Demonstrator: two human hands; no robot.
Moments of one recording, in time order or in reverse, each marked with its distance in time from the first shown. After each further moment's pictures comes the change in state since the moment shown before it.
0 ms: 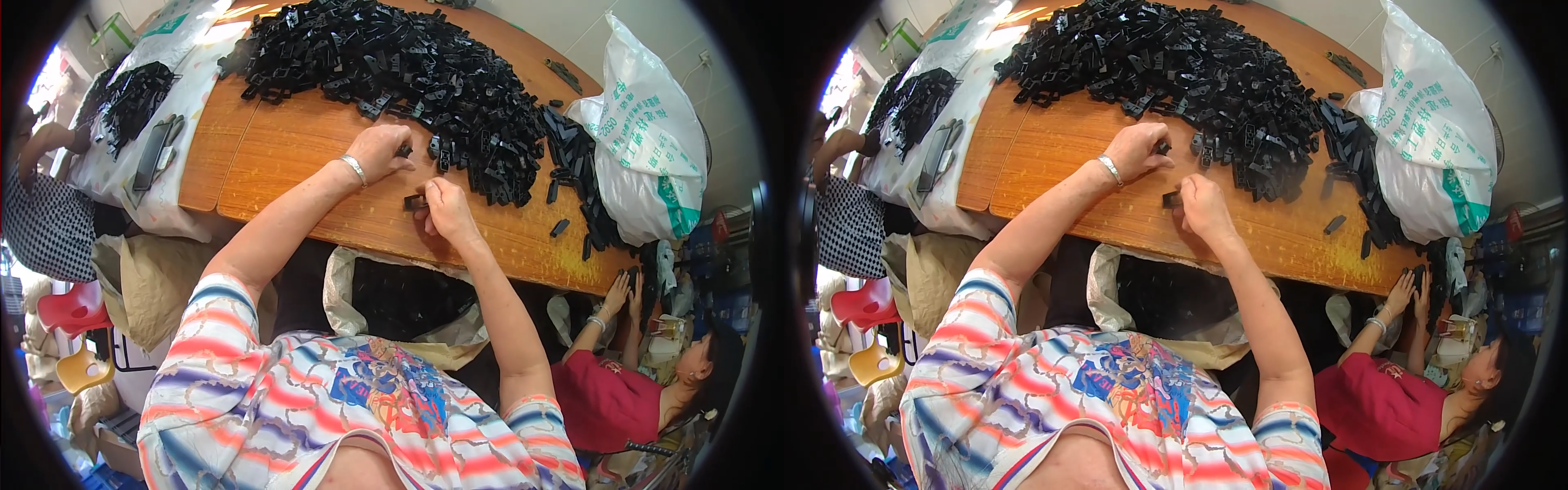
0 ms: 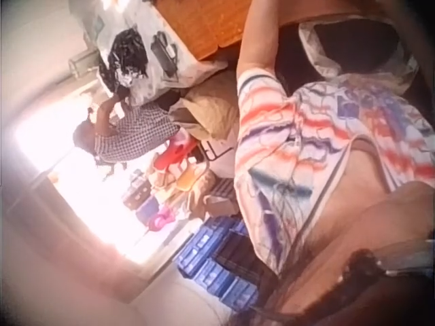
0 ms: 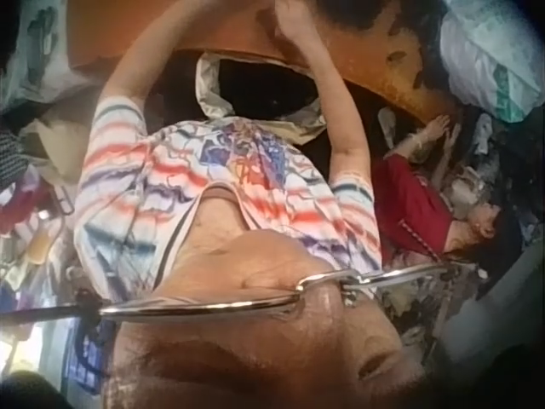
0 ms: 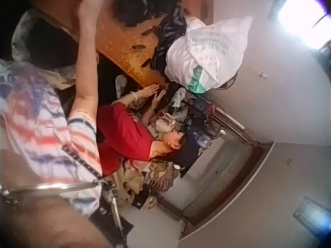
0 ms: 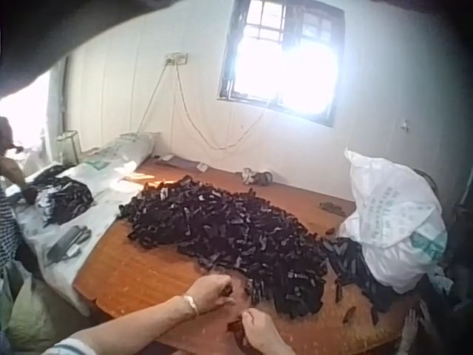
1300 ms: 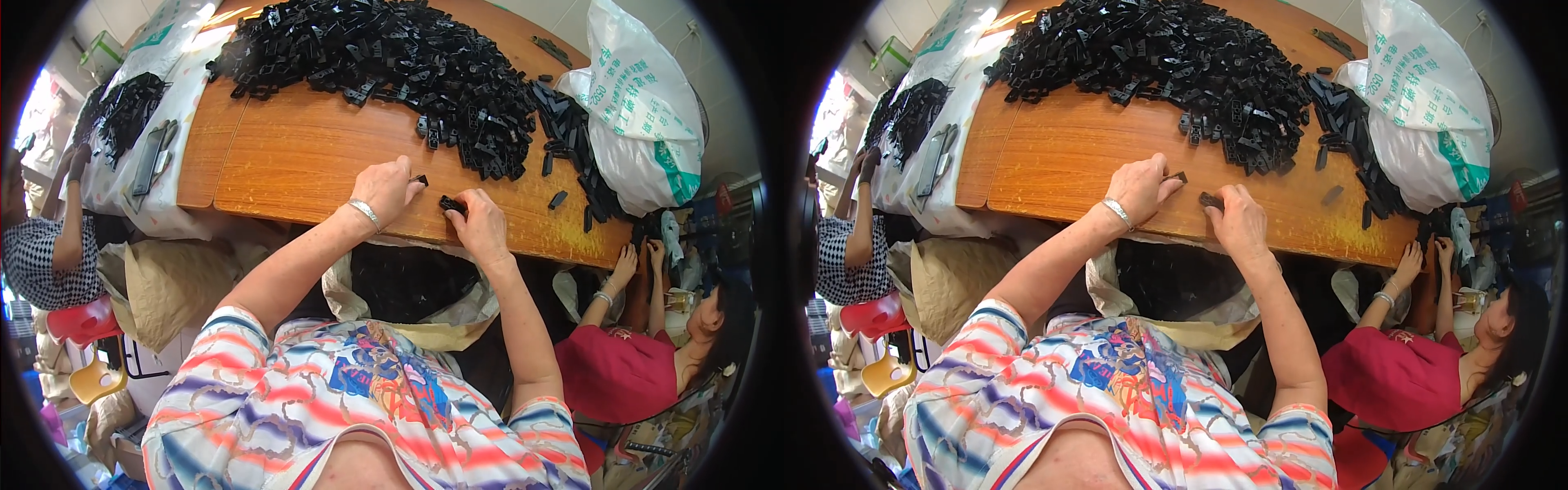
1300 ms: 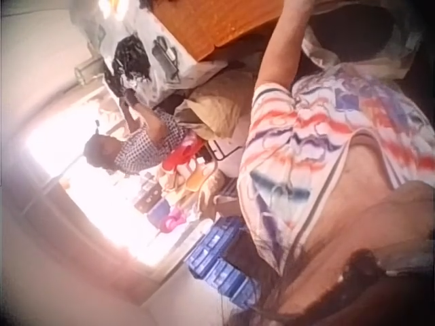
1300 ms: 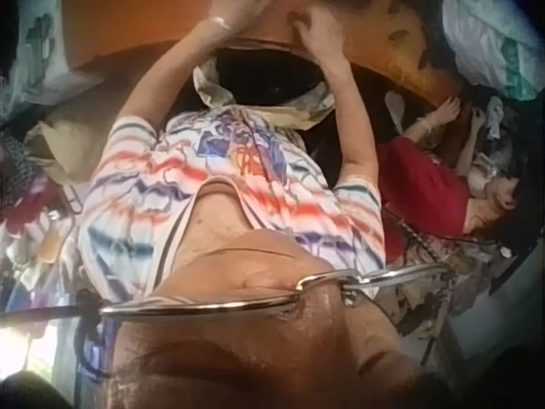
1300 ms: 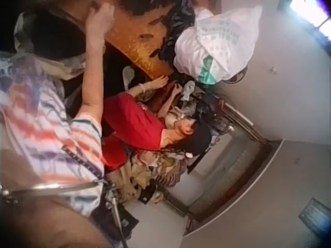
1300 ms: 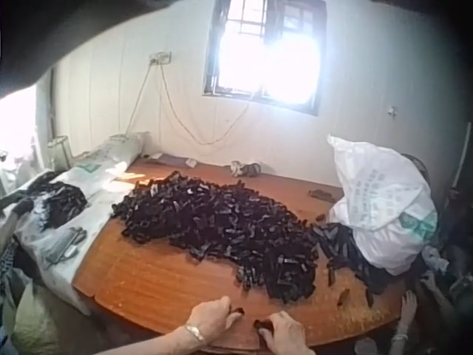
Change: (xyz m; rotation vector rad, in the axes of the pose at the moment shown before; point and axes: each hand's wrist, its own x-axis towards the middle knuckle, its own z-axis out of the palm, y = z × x) left_hand -0.047 0.094 0.023 0.046 -0.086 -0.363; right_hand -0.072 0.031 -0.038 -0.669 0.270 -0.207
